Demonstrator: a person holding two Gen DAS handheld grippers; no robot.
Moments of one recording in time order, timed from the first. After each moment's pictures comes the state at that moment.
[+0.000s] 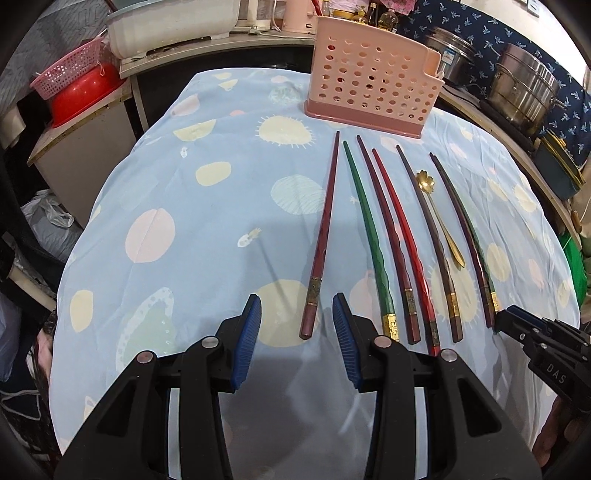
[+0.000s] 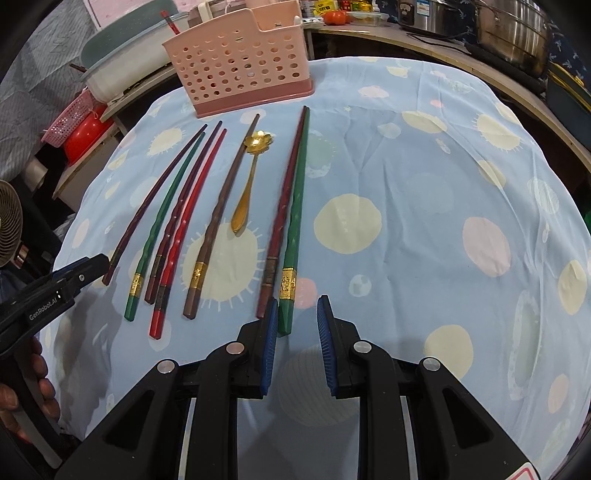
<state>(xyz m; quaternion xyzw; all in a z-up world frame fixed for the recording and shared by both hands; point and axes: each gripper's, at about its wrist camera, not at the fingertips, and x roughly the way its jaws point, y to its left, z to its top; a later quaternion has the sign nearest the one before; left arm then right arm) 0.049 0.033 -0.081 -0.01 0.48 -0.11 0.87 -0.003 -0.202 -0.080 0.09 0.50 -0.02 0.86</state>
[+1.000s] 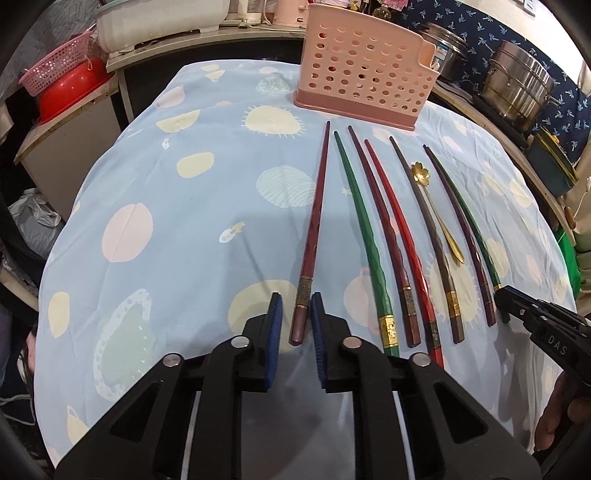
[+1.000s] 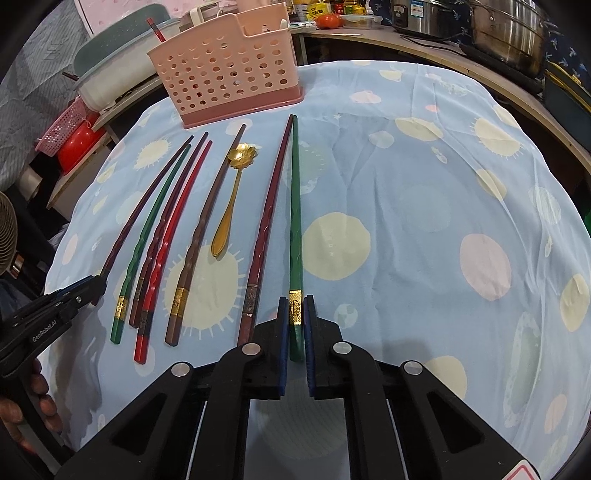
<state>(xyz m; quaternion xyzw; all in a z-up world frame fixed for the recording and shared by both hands) 0.057 0.029 -0.092 -0.02 0.49 -0.13 0.86 0.011 -0.211 -0.084 0.09 0.49 -0.02 0.86</state>
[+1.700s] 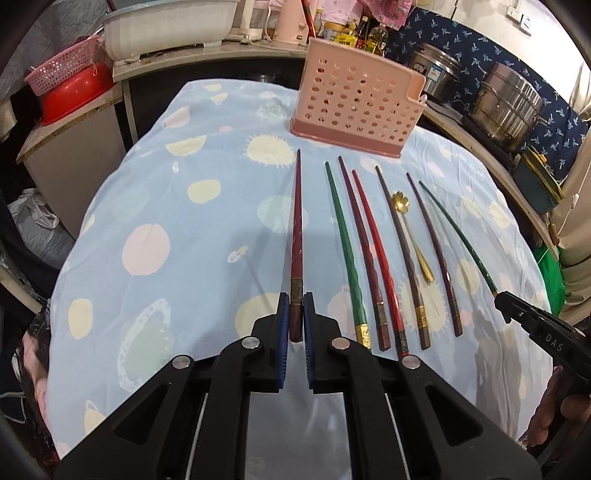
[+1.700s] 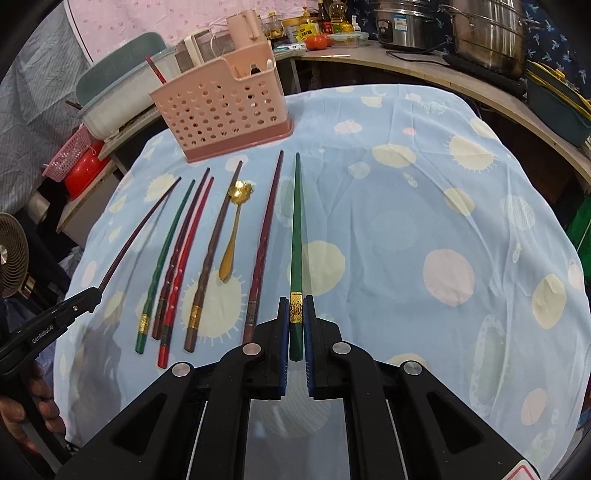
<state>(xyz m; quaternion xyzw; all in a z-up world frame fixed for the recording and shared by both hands) 0.047 0.042 -0.055 -0.05 0.46 -0.15 0.87 -0.006 -0.228 -0.048 0.12 0.46 -0.03 0.88</state>
